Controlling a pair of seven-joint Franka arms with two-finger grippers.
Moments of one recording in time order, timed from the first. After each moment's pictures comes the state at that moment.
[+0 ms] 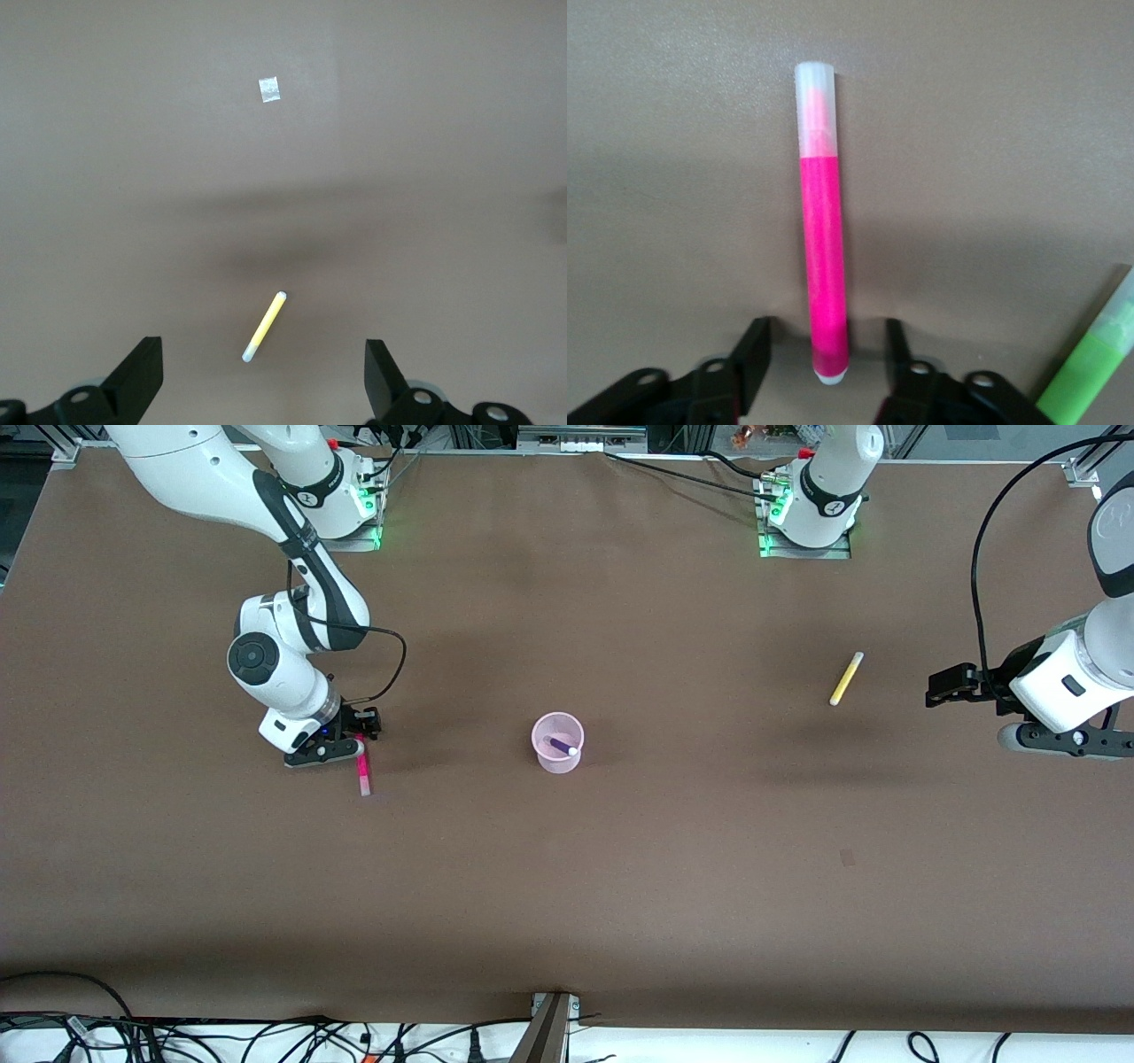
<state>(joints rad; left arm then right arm) 0.11 0.19 -0.12 -1.56 0.00 1.61 0.07 0.17 0.43 0.05 -2.24 0.01 2.66 0.01</state>
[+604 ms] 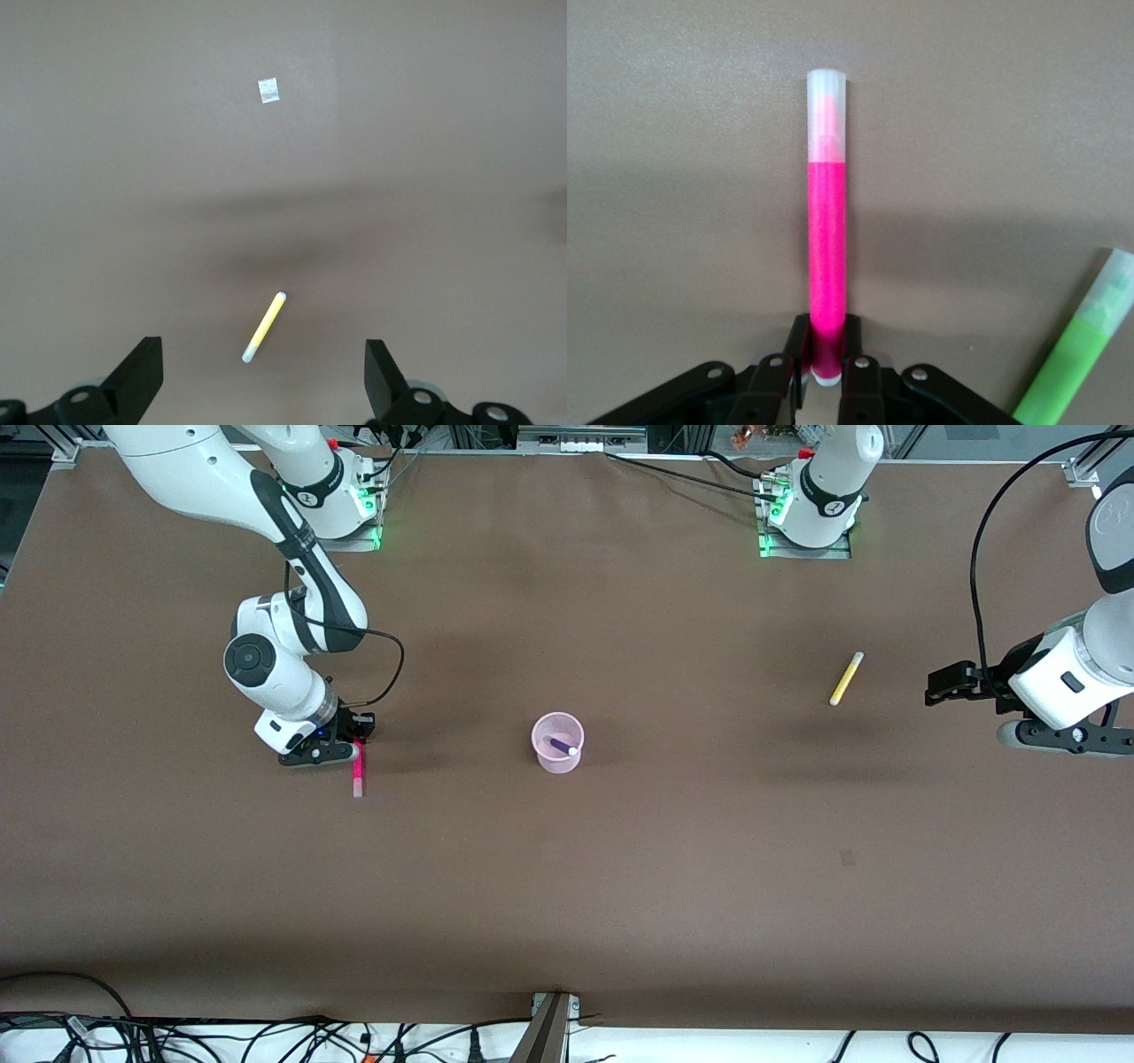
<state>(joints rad) 0.11 0.18 -0.12 -1.56 0.00 1.61 0.07 0.17 0.43 0.04 -2.20 0.01 2.59 0.08</state>
